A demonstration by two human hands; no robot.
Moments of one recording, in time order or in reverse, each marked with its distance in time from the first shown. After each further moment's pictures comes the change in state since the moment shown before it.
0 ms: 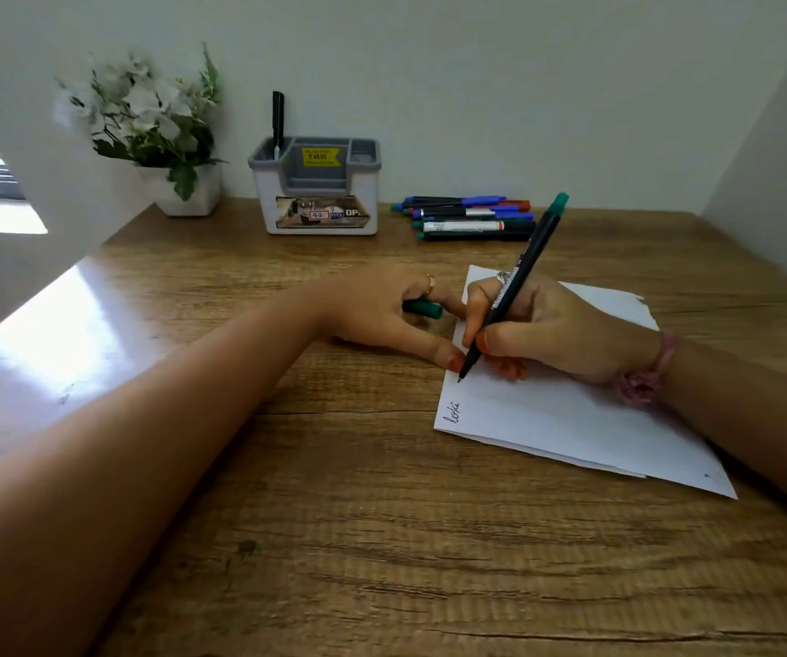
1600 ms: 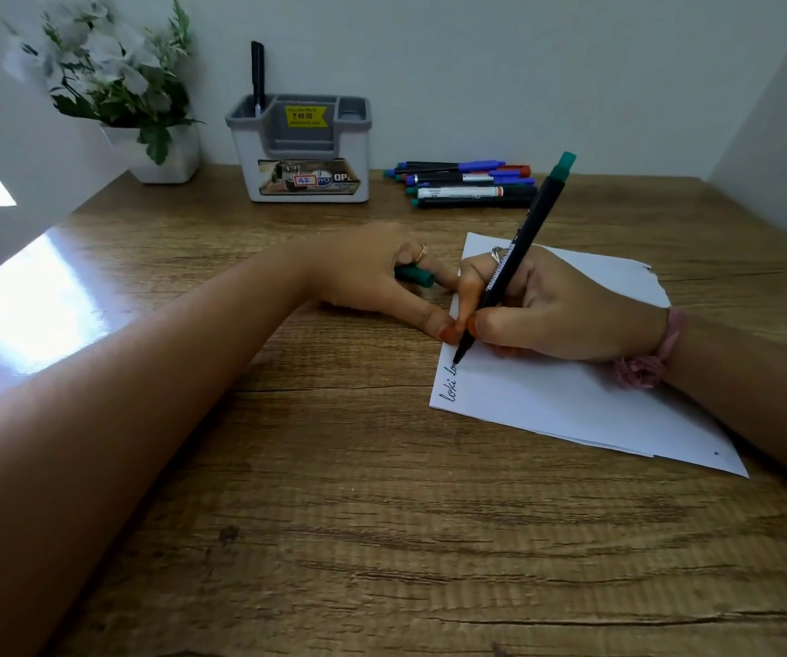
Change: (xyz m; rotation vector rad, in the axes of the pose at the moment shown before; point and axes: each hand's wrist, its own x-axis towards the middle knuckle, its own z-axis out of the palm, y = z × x) left_hand 0.006 -0.007 -0.002 -0.059 -0.010 -0.012; right_hand -0.001 0.000 0.006 -0.090 -0.037 -0.060
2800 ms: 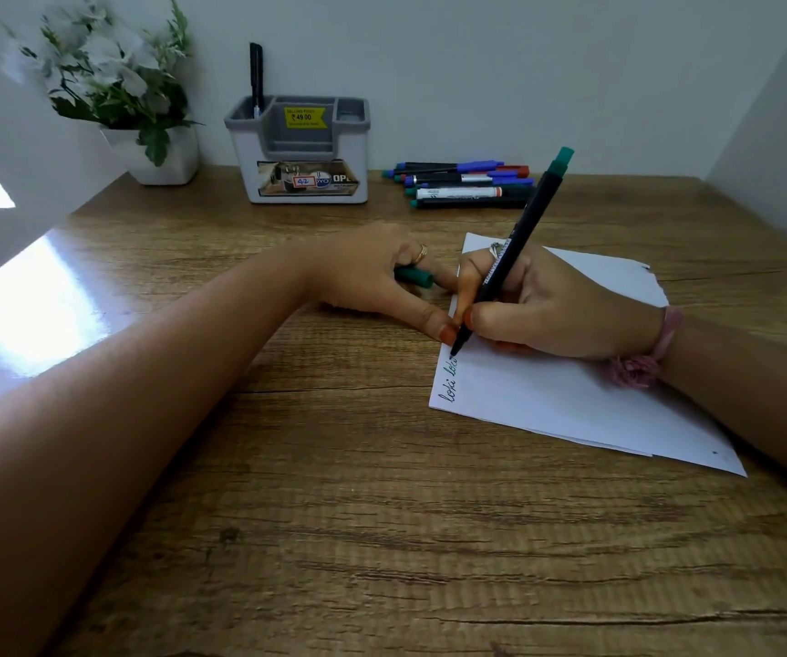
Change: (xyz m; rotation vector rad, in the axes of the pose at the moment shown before) left_hand -0.003 0.004 -0.001 -0.040 -0.018 0.024; right_hand 0.001 0.001 -0.002 -0.092 0.066 0.024
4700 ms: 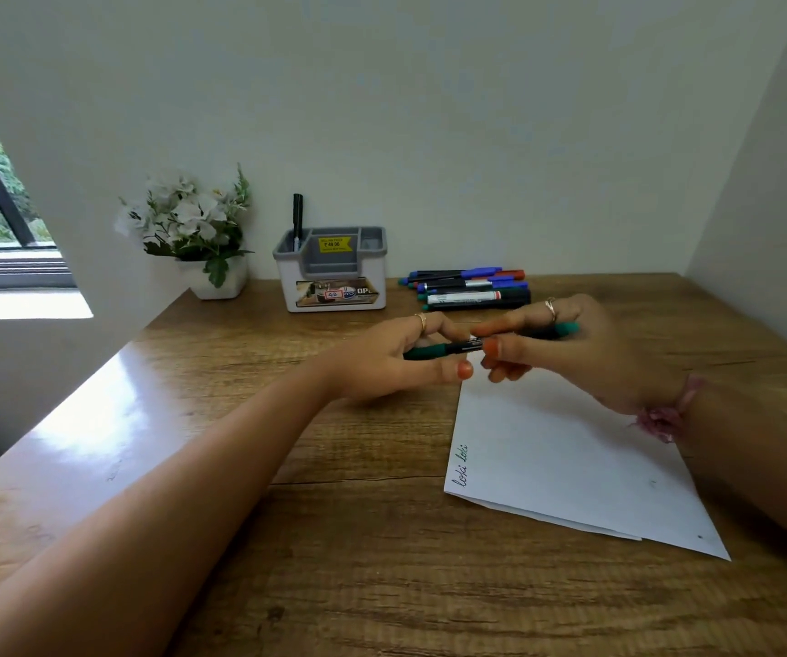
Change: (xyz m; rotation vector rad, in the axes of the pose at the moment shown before) left_hand -0.012 0.008 -0.002 -0.256 0.221 0.037; right_hand -0.007 -0.019 -0.030 0.151 0.297 -0.052
